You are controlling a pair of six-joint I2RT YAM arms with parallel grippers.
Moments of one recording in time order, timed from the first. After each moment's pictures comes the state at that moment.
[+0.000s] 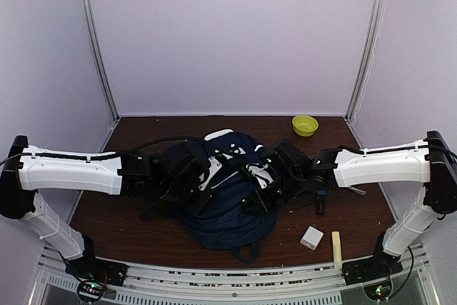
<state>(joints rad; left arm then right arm) -1.16 1.48 1.07 -0.48 -0.25 -0.23 0.99 1.55 1.01 -0.34 -0.31 0.47</state>
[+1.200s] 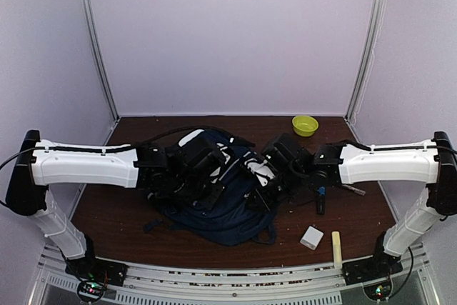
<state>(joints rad) -1.16 1.60 1.22 -0.55 -0.27 -0.38 1.02 1.53 1.09 -0.47 -0.20 0.33</state>
